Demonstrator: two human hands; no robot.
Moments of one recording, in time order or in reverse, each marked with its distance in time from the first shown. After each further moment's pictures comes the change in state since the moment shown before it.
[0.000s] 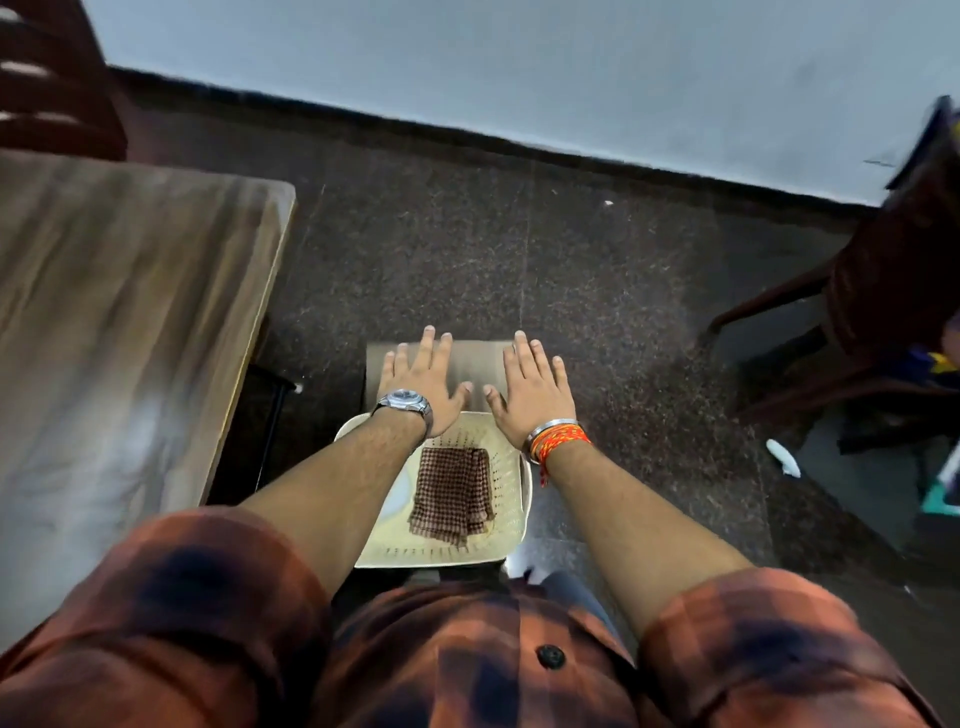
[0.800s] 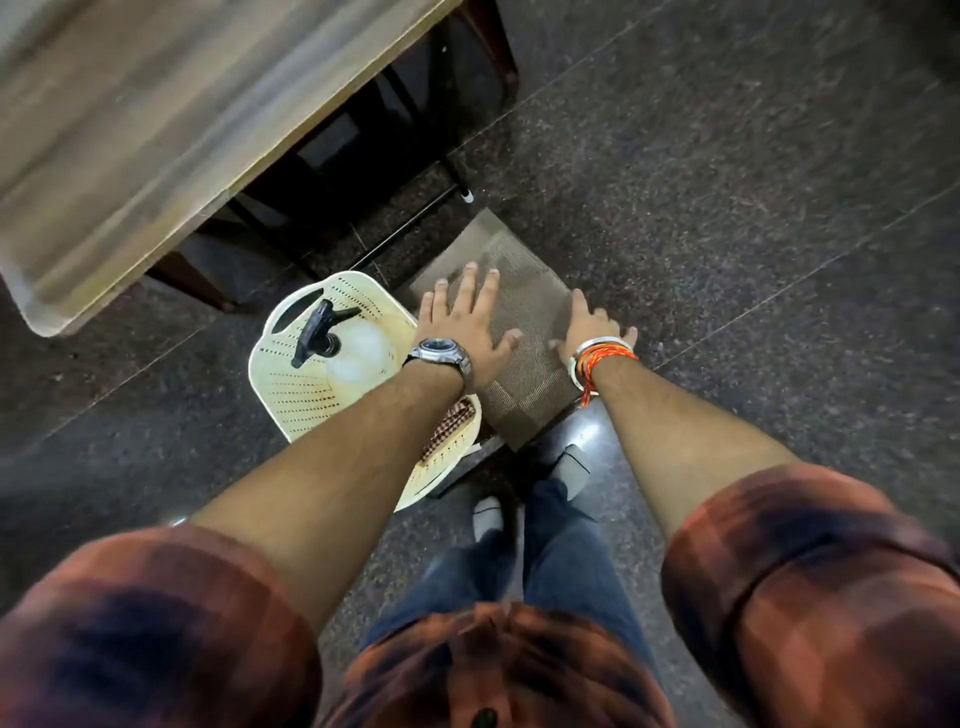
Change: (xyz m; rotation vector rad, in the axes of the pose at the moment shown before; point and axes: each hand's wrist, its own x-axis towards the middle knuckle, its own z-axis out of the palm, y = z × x) left_hand 0.091 0.079 0.057 -0.330 -0.086 -0.818; right_hand 0.235 0.055 0.106 -0.131 -0.640 -0.422
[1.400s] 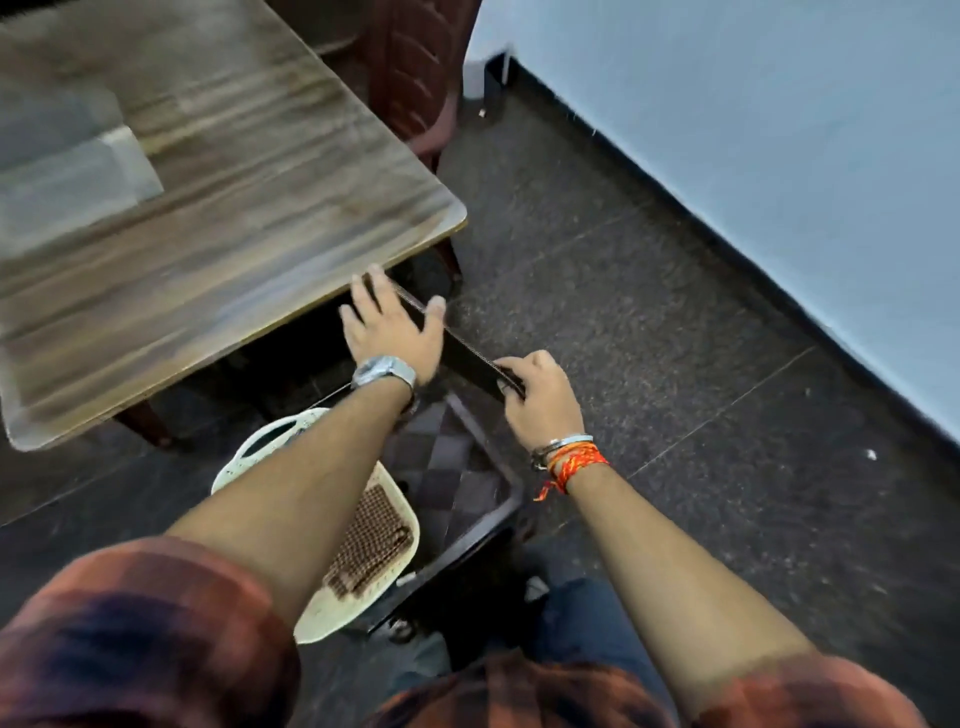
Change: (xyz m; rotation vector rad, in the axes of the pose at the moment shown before) left_hand -0.003 0.022 -0.153 -0.558 0.639 -0.266; right_hand -0.117 -0.014 -0.143 0.398 0.677 -0.621
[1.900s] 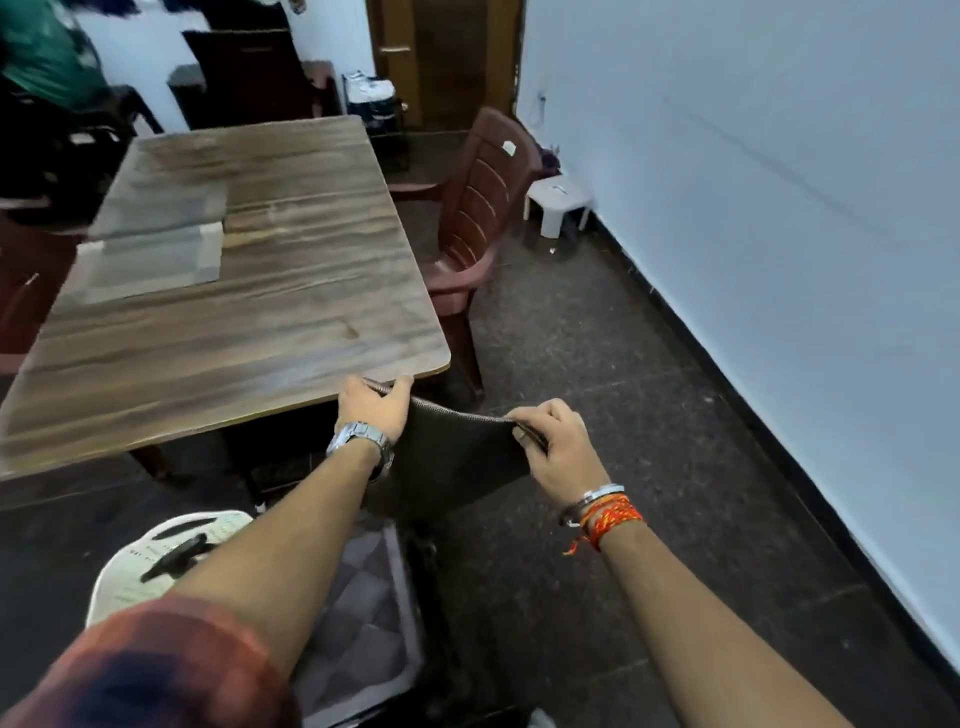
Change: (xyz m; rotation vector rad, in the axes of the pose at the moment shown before) left_hand 0.074 0.117 0.014 -0.419 0.177 -0.516; right_hand 0.183 0.078 -0.134 0.098 -0.177 -0.395
